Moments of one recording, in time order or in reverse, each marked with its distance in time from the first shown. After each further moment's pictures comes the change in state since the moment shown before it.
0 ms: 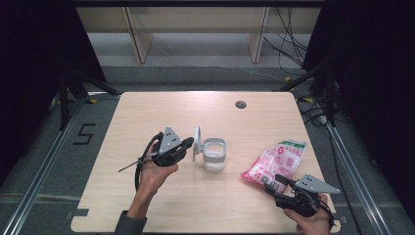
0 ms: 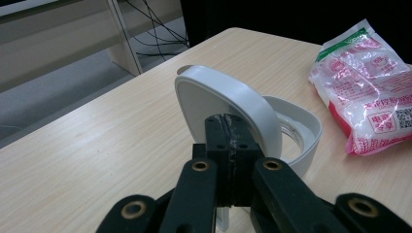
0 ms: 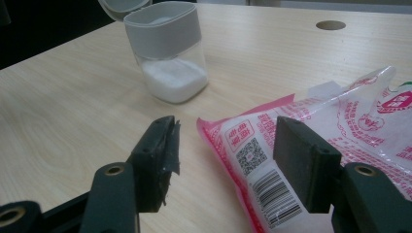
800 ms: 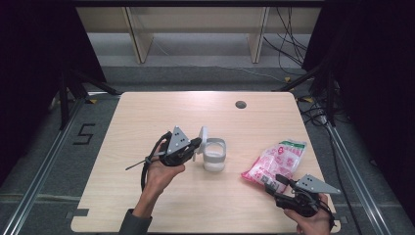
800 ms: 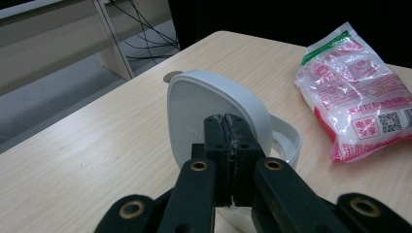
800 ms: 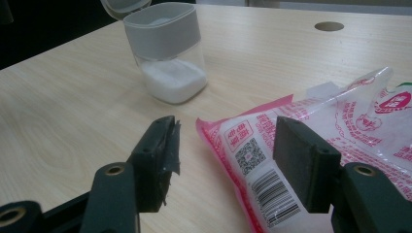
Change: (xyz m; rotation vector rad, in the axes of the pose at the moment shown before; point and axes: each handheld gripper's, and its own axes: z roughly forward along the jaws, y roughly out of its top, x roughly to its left) left arm -0.015 0.010 0.009 0.005 -0.039 0.029; right arm 0.001 0.000 -0.001 0.006 -0.005 0.014
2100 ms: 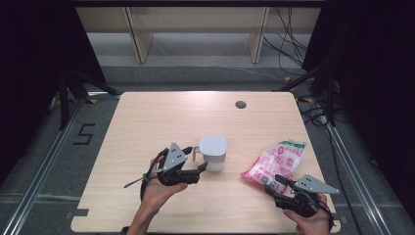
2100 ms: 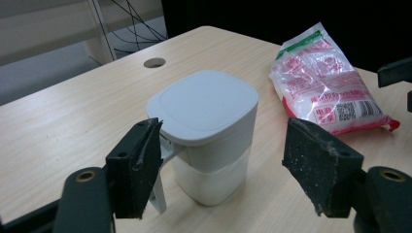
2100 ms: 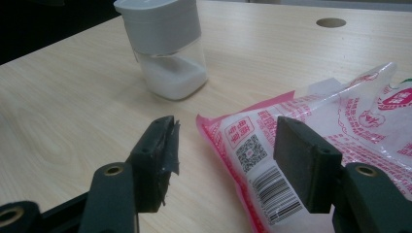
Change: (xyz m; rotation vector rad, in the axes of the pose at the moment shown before) left arm -0.024 -0.031 -0.017 -0.025 -0.026 -0.098; right arm 0.001 -0.002 0.002 0.005 -0.004 -0.004
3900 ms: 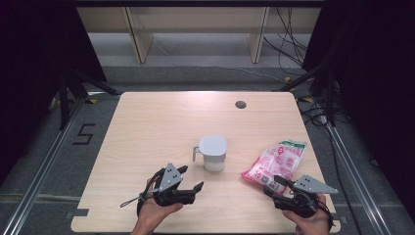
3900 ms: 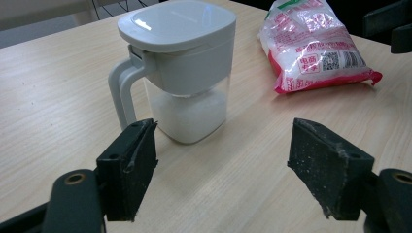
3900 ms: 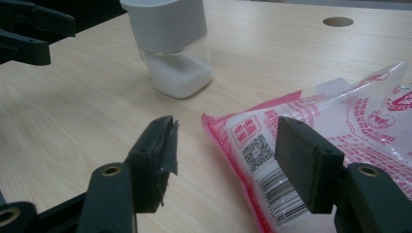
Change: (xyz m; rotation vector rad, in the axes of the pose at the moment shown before) left arm -0.017 -0.047 -0.014 0.061 -0.026 -0.031; right arm 0.002 0.000 0.001 0.011 0.014 -0.004
